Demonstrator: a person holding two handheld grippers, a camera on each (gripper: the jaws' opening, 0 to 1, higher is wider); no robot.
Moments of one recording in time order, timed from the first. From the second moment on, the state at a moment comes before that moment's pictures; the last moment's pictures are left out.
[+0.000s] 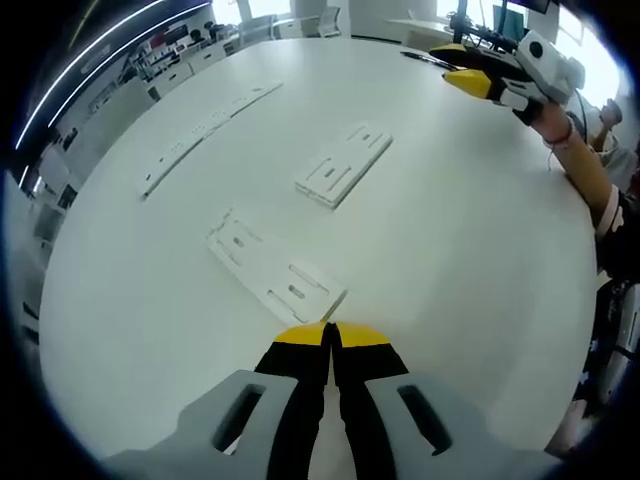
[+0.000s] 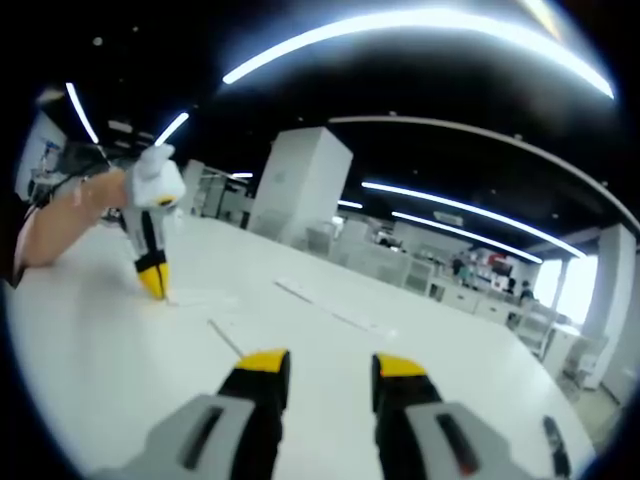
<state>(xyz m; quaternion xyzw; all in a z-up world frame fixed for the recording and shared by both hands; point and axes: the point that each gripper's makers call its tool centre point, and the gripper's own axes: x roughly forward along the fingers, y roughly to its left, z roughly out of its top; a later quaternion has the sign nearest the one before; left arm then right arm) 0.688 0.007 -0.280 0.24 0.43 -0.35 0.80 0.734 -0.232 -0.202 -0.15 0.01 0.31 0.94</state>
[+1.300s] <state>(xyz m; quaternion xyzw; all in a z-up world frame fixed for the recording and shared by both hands) 0.699 0.009 -0.279 0.22 0.43 -0.33 0.81 0.731 -0.227 -0.208 -0.16 0.02 0.32 0.93</state>
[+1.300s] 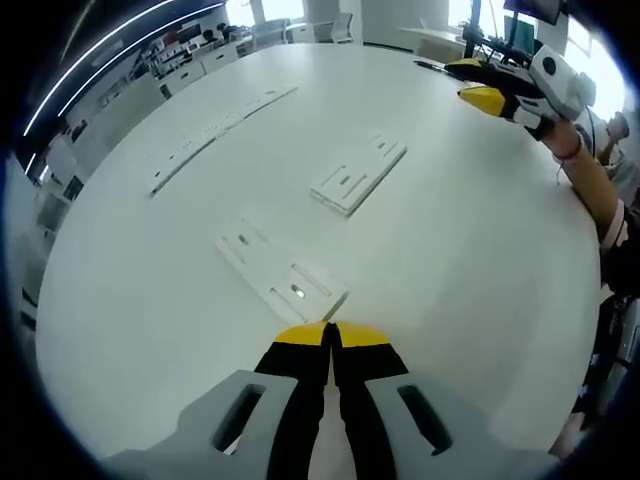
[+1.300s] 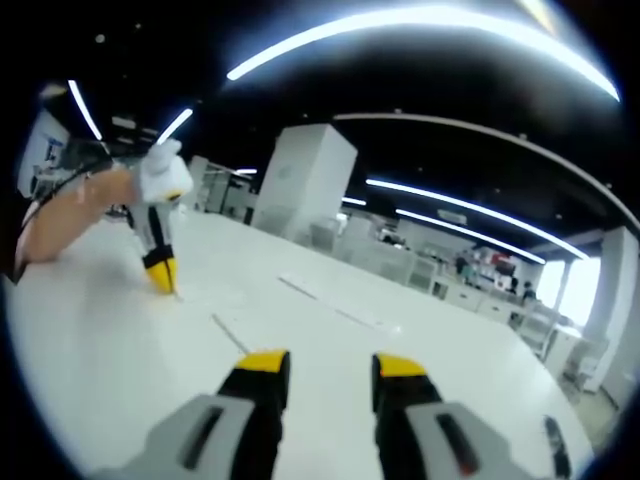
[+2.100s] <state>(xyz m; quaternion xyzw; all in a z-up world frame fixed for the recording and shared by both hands) 0.696 -0.001 -0.130 0.24 0.15 -0.31 0.91 0.708 -0.211 -0.176 -0.15 -0.02 0.36 0.92</state>
